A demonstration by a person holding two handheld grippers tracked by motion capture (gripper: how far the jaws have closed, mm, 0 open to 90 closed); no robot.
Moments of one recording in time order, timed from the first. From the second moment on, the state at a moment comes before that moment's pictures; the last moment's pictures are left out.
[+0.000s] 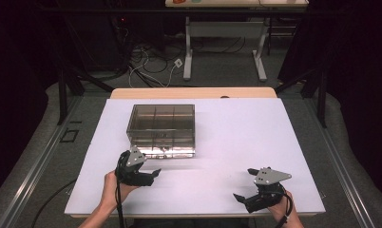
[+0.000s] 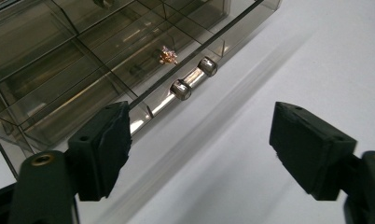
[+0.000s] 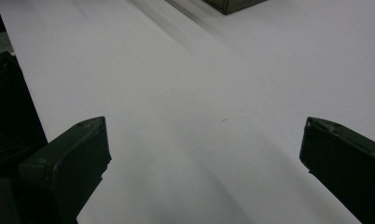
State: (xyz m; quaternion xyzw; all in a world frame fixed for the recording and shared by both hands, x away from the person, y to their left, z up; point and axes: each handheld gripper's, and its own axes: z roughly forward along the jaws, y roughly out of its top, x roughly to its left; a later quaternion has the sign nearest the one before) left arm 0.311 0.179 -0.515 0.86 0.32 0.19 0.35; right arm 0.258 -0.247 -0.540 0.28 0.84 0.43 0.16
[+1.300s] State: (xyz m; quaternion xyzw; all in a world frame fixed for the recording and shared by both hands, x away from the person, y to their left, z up) left arm 0.329 0.183 -0.531 0.85 0.34 0.20 0.36; right arm 0.258 -0.247 -0.540 0.28 0.84 0.43 0.17
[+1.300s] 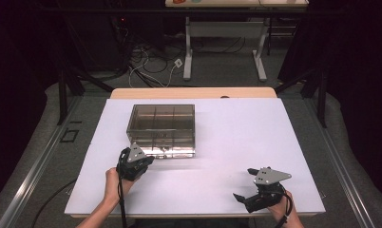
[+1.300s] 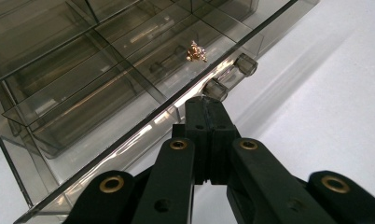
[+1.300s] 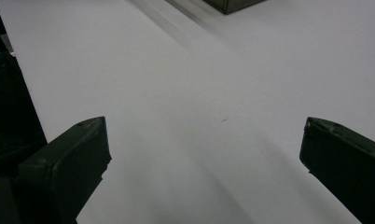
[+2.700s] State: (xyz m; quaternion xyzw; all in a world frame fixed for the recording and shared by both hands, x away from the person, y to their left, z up) left arm 0.341 0.177 -0.539 0.84 0.35 0.22 0.36; right arm 0.259 -0.245 -0.541 0.28 0.84 0.43 0.17
